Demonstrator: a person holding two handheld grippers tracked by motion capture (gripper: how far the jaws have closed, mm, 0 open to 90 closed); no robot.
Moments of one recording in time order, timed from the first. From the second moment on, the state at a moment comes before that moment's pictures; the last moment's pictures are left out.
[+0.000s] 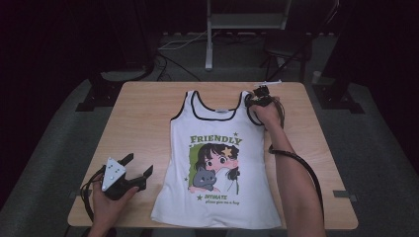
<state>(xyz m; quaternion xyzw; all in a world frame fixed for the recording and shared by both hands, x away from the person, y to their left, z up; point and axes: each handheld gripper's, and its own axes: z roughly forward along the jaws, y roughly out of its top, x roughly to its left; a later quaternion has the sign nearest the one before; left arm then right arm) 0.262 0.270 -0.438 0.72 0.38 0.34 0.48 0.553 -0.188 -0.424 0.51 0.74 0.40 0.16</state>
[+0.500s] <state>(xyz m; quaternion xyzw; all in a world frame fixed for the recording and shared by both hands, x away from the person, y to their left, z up) 0.263 0.271 -0.438 0.71 0.38 0.34 0.48 0.537 -0.184 -0.408 0.48 0.75 0.43 0.17</state>
